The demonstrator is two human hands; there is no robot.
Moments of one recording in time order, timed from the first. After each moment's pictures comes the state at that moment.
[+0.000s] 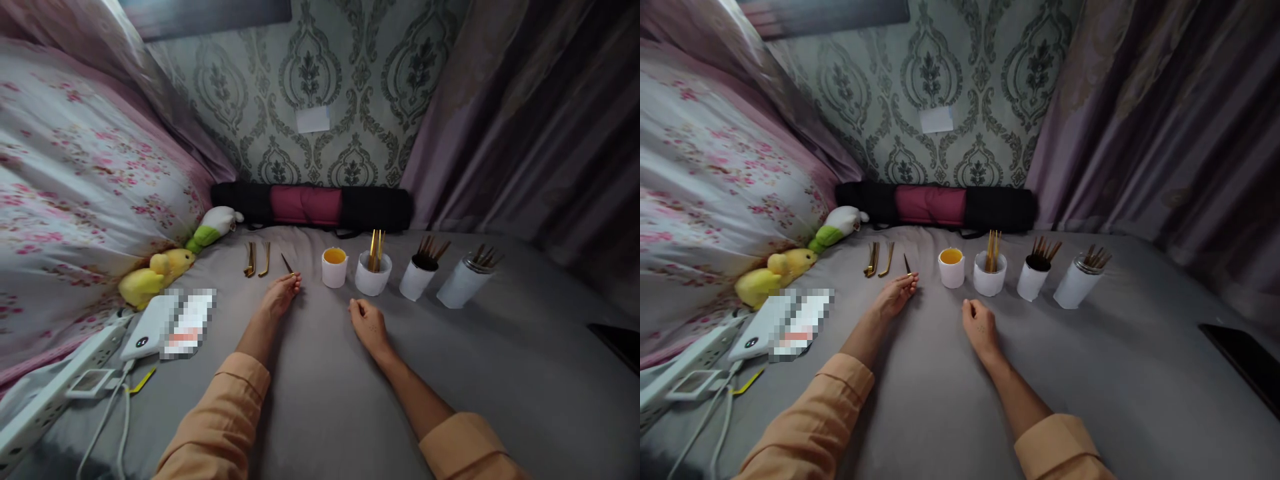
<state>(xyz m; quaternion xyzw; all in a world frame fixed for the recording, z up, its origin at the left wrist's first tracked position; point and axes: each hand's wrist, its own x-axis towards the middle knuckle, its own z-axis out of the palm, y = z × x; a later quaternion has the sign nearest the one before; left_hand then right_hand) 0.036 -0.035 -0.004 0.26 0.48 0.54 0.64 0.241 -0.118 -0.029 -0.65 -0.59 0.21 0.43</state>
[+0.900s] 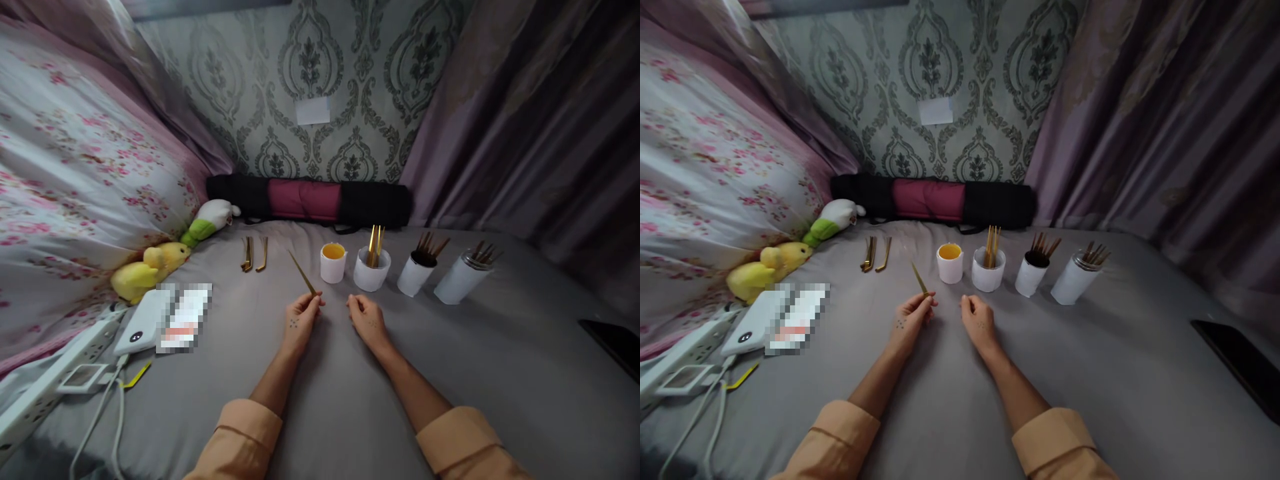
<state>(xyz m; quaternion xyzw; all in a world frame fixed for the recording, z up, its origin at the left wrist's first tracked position) 0.090 -0.121 -0.011 0.44 0.49 0.54 0.52 0.242 -0.119 -0.032 -0.63 -0.57 0.27 0.45</state>
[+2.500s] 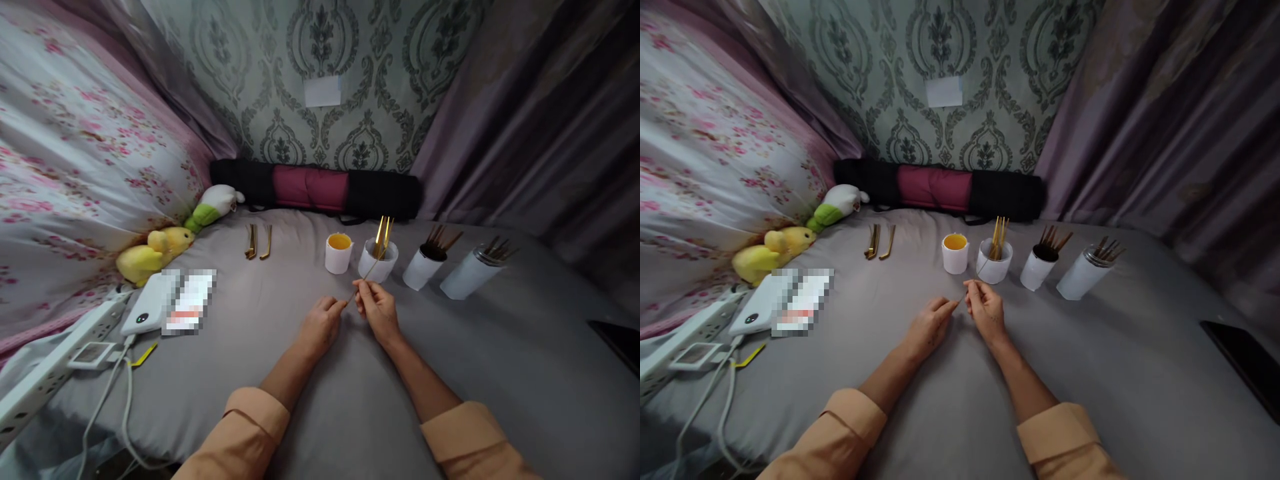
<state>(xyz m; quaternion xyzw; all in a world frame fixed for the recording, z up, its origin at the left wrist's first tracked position) 0.095 -0.143 -0.018 0.83 0.43 0.30 0.17 0.240 -0.132 0.002 -0.50 -0.49 0.44 0.56</state>
